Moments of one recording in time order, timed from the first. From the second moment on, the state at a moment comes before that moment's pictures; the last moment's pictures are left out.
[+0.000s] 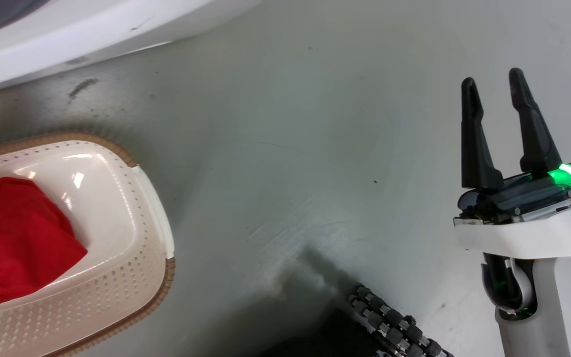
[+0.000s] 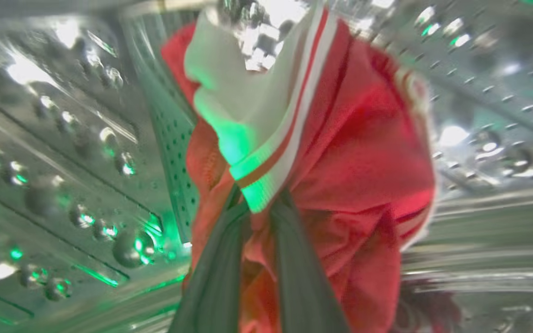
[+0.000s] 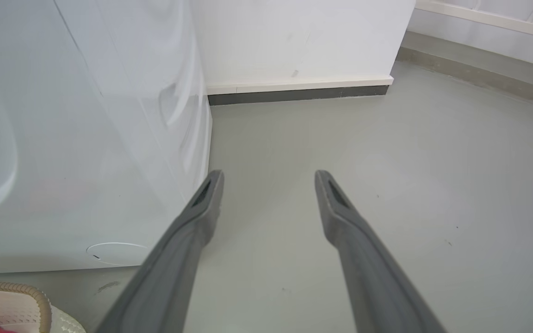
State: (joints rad) left arm -1.67 0.64 -0.38 0.77 -0.58 -0.11 0.83; right arm -0.33 -0.05 0.11 -0.11 0.30 0.13 -0.26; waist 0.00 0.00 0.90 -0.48
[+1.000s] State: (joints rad) left arm -1.16 0.56 -0.56 0.71 -0.75 -0.13 0.04; right arm -0.28 -0.05 0.00 -0.05 0.07 0.13 -0.26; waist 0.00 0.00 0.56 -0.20
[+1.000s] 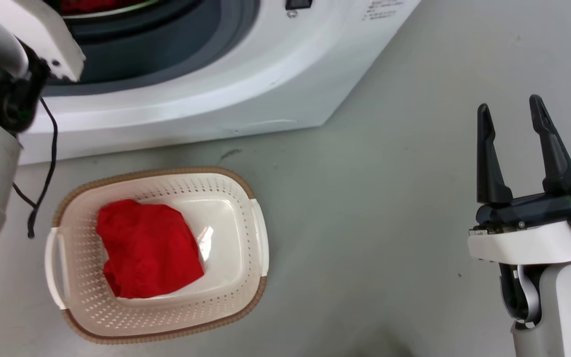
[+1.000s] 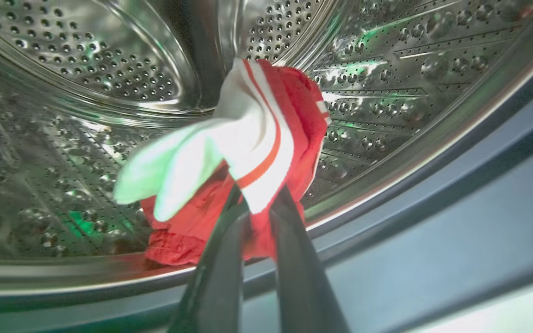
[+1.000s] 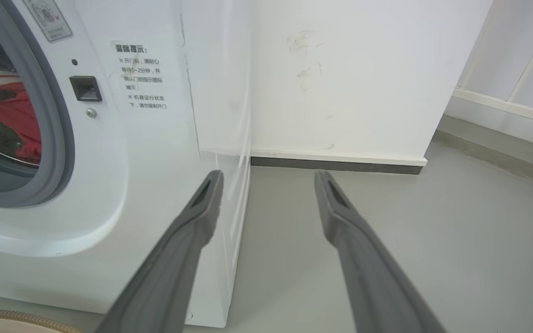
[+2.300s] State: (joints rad) left arm -0.43 0.49 -0.56 0.07 -0.61 -0.05 -0.19; right arm -0.14 -0.05 -0.06 -0.03 0.00 0.13 -0.26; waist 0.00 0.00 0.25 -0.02
